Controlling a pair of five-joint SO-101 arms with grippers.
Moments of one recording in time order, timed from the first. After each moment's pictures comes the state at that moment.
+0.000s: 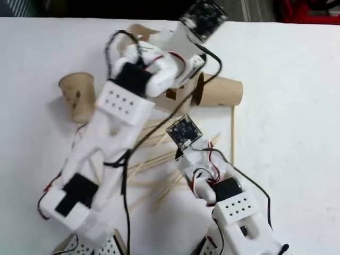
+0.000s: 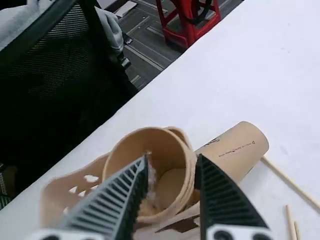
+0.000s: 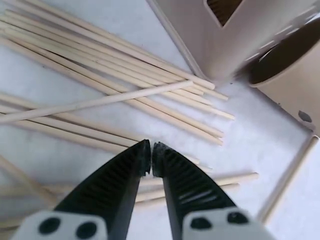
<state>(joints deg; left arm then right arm) 23.8 3.6 -28.2 66.8 -19.0 -25.6 -58.8 78.7 32.7 19.7</state>
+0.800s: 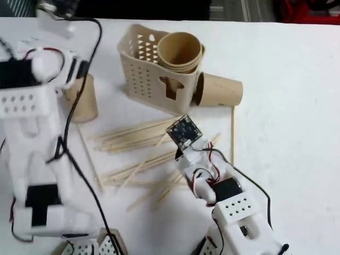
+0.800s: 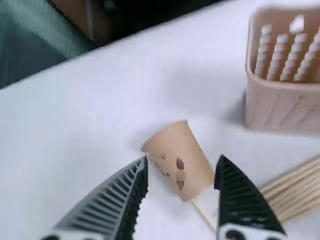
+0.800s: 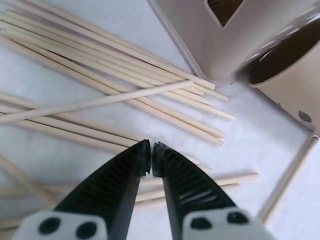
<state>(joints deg) -11.6 0.2 -28.7 89.1 -26.0 -25.7 -58.8 78.7 32.7 19.7</state>
